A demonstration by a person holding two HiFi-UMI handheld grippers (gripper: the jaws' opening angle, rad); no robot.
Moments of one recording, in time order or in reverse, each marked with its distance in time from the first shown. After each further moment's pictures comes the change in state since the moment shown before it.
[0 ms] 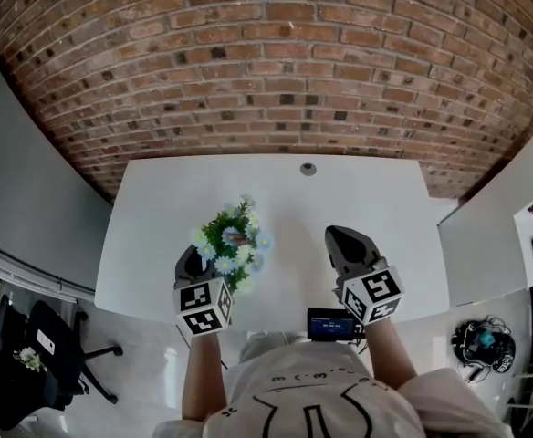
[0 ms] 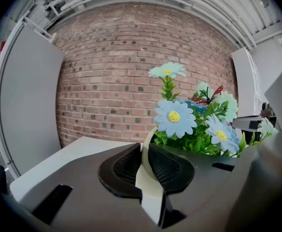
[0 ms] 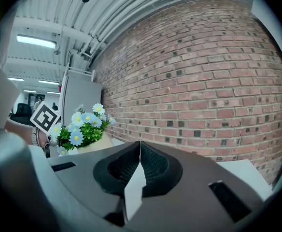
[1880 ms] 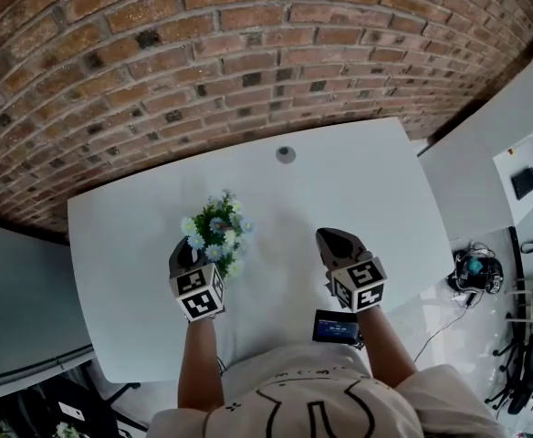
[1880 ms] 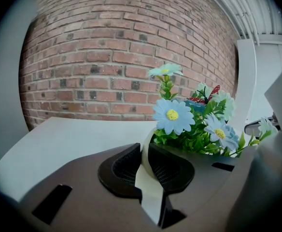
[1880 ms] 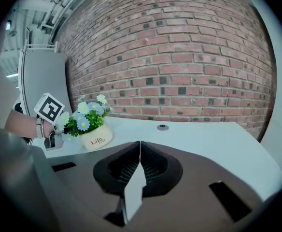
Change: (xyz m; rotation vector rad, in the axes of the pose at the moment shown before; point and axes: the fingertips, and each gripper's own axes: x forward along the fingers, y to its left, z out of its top) left arm 0.209 0.045 -0.083 0.030 0.249 -0.194; right arm 0.104 -0.039 -0.126 0.157 0.341 -0.263
